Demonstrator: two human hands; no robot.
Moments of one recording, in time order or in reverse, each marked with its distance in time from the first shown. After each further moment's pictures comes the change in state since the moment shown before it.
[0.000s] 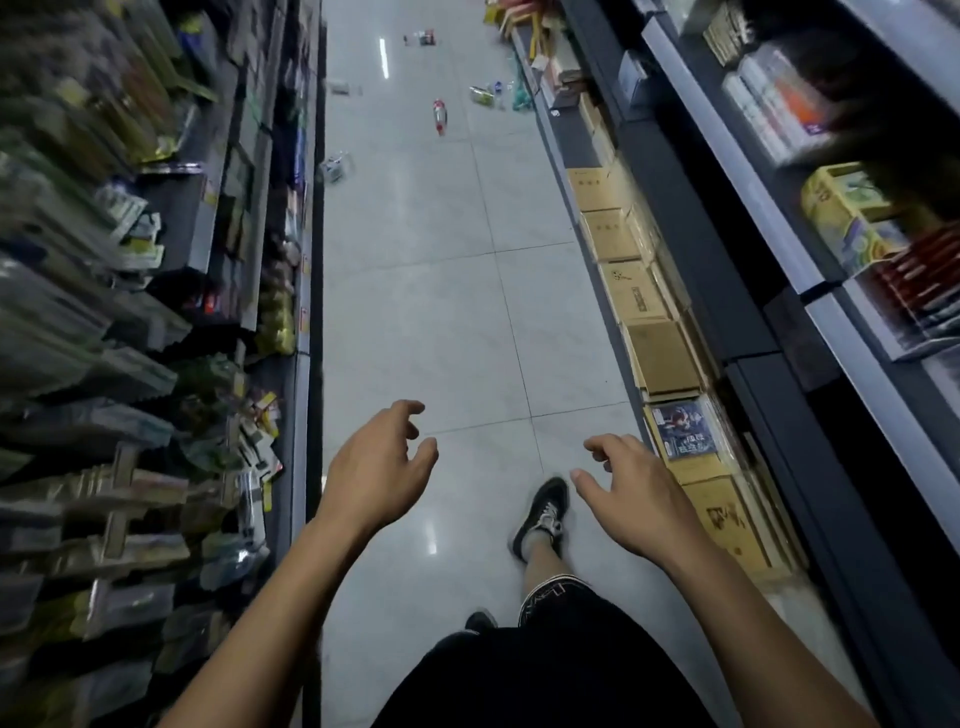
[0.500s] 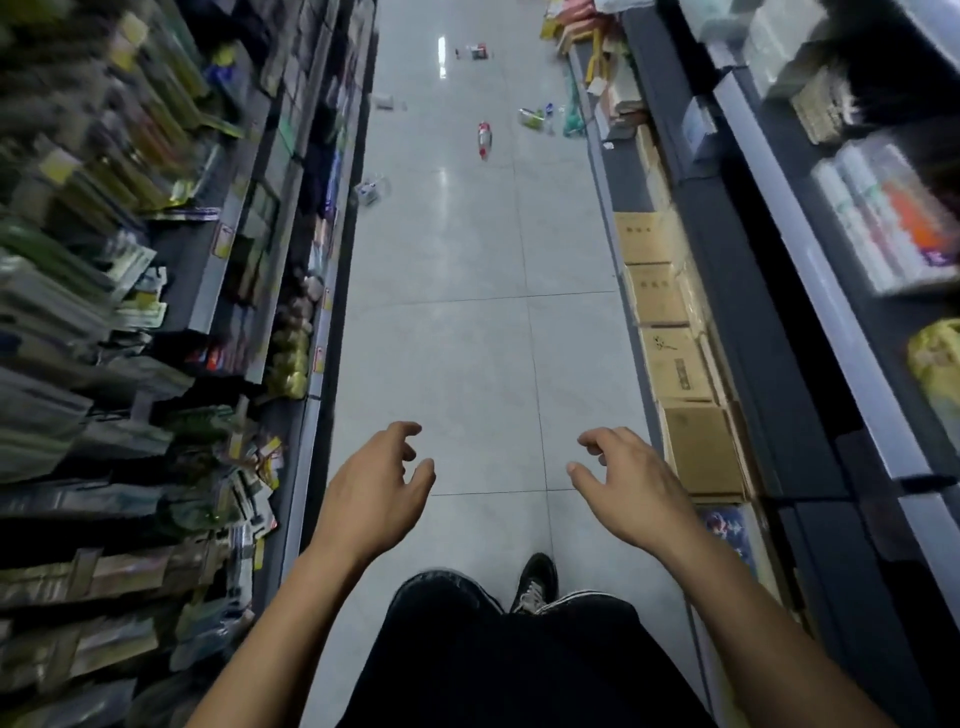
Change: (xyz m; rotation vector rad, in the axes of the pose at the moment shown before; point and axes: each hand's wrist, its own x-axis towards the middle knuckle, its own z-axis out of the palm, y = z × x) left_hand 0.219 0.053 -0.026 -0.003 0.032 -0.141; right_hand 0.274 -0.034 -0.089 -0.042 -0.093 -0.134
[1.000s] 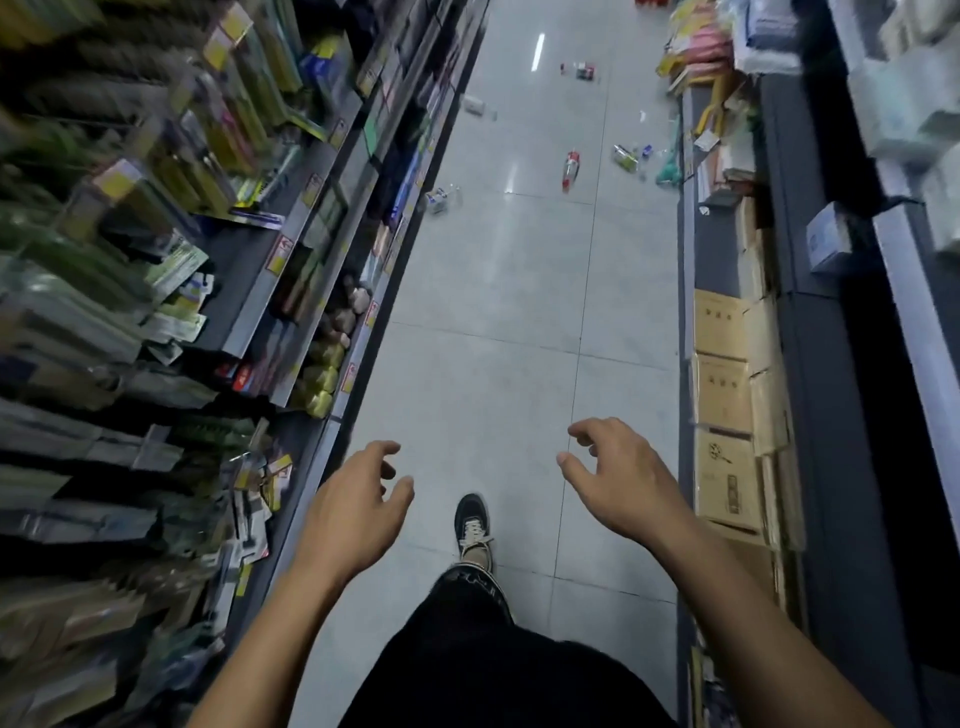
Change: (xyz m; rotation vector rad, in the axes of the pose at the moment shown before) left_hand 0.181 -0.057 -0.061 -0.129 0.061 -0.263; right_hand 0.252 -0.123 -0.039 -0.097 -0.120 -0.173
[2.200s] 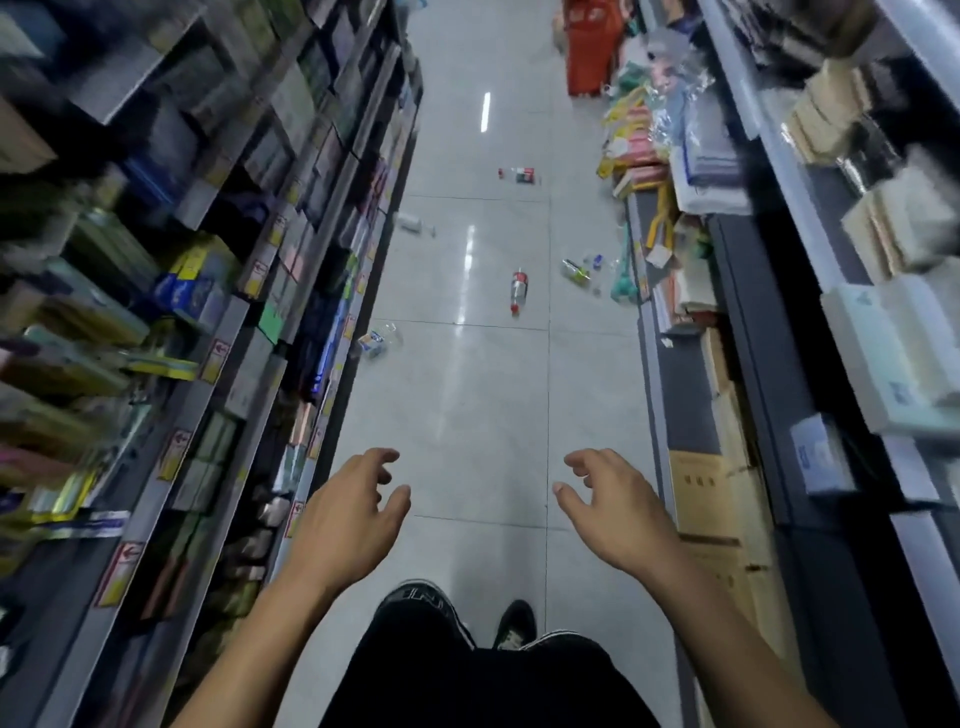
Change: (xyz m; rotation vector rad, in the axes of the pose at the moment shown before) left_hand 0.528 0.306 -0.082 0.060 -0.005 0.141; right_hand 0.496 0.049 -0.267 0.087 0.078 0.065
